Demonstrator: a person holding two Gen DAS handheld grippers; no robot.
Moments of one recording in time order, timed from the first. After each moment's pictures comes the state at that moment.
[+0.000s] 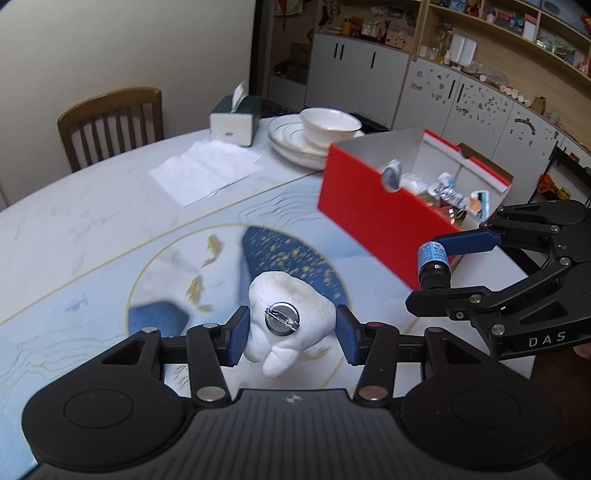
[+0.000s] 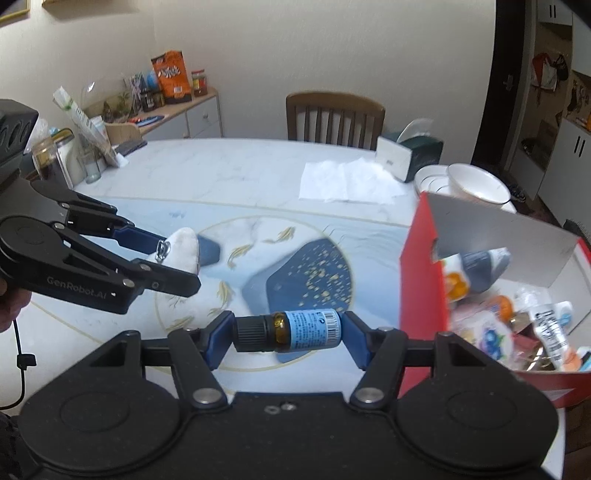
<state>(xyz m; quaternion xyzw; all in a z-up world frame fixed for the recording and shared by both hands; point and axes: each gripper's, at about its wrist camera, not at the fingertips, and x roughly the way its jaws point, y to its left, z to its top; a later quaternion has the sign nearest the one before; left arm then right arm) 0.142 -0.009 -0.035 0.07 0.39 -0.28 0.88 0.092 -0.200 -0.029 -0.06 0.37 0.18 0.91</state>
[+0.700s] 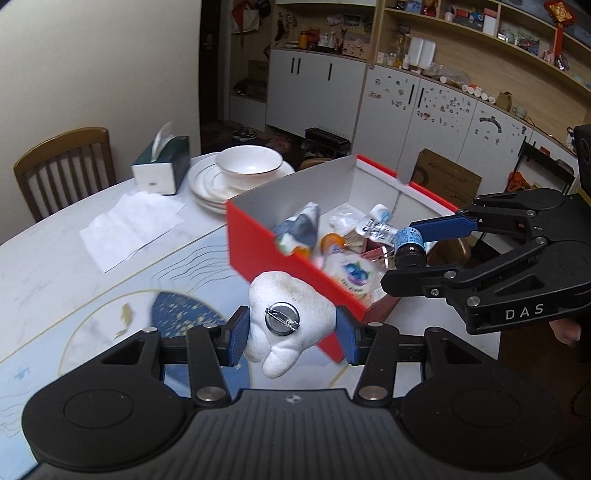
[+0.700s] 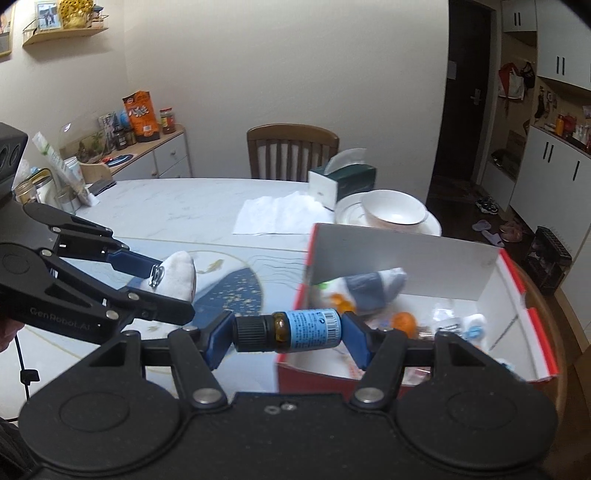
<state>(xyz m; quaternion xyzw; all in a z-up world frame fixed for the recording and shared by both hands) 0.135 -0.121 -0.002 0.09 0.36 -0.33 0.87 0.088 -0.311 0.004 -0.04 0.33 0.15 0.93</state>
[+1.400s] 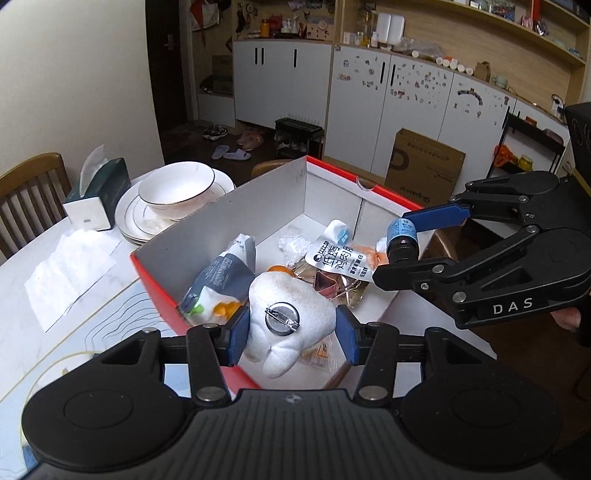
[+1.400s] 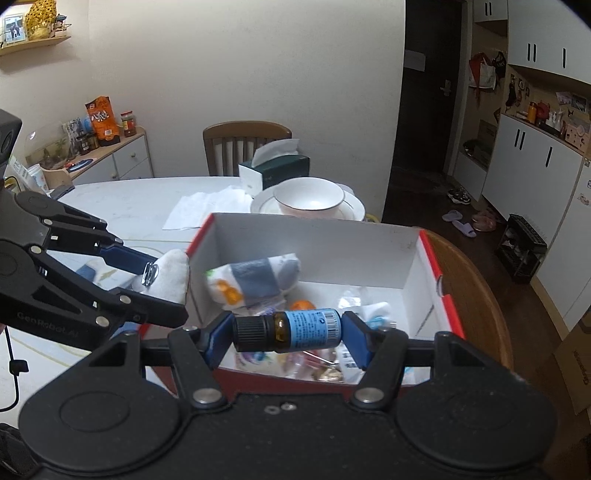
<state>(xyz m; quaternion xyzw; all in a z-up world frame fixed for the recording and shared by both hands) 0.168 -0.237 -0.011 0.14 0.36 -0.35 0.85 0.111 -0.410 -0.010 -0.04 0.34 0.12 0.93</state>
